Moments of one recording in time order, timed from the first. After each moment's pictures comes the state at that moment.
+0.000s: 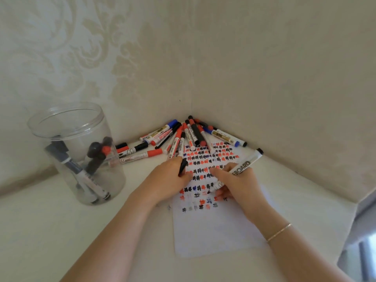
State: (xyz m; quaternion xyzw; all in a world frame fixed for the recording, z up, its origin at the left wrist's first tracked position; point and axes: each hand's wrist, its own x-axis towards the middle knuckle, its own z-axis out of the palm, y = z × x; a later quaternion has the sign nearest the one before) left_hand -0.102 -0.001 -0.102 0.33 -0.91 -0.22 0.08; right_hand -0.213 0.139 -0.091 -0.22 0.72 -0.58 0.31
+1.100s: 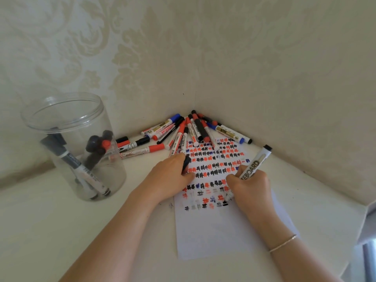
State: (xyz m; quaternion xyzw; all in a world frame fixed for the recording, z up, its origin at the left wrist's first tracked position) left_hand -0.102 -0.001 -0.103 0.32 -0.92 -0.20 0.06; right_hand -0.214 0.145 -0.109 -0.23 0.78 -0.55 0.17
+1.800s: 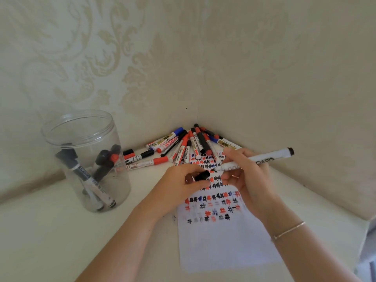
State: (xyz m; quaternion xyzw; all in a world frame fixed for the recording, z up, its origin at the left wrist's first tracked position) left_hand -0.094 0.012 -0.091 0.24 -0.87 -0.38 0.19; right_hand -0.217 0.128 -0.056 -0.25 0.52 -0.74 0.34
